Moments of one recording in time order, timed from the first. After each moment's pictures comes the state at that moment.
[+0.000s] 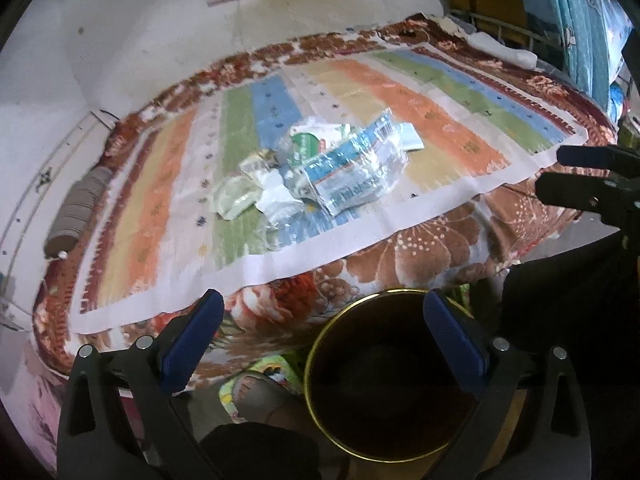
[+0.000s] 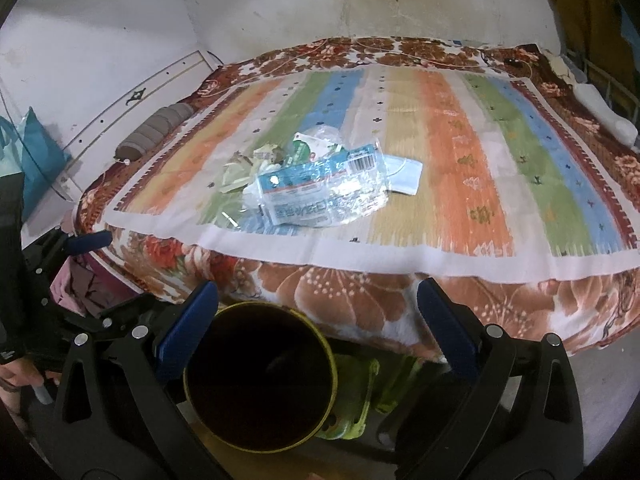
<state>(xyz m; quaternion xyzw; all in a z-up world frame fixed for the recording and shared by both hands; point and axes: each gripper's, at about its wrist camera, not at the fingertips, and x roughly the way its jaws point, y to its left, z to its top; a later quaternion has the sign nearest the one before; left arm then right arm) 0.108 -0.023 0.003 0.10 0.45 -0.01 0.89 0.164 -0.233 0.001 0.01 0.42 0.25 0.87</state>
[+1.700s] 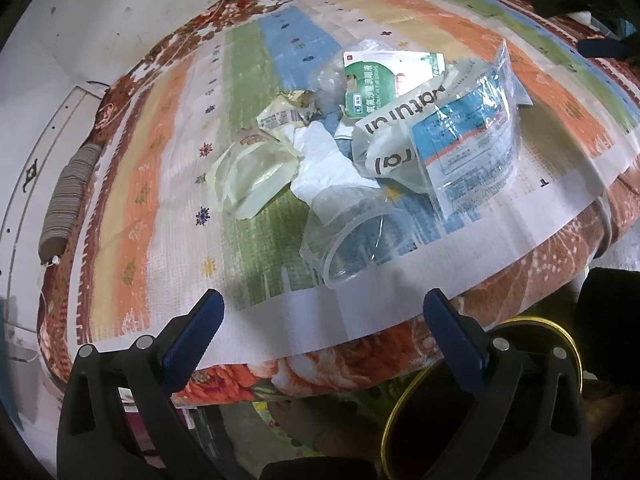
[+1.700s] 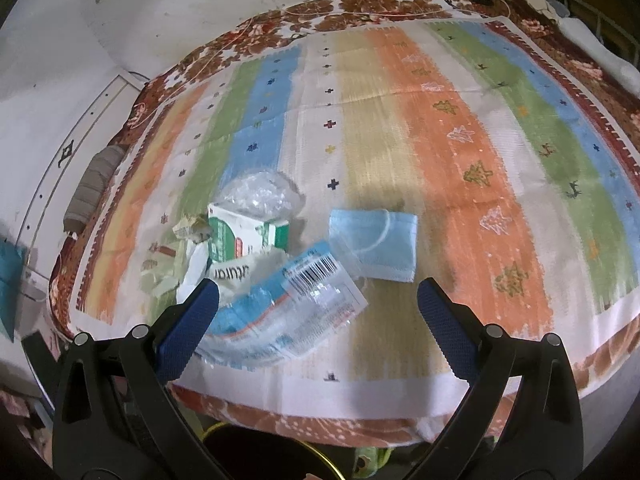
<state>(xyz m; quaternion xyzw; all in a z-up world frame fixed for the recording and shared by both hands) 0.244 0.036 -0.079 0.13 0.54 0.03 0.83 0.375 -0.191 -0.041 0.10 0.51 0.17 0.84</state>
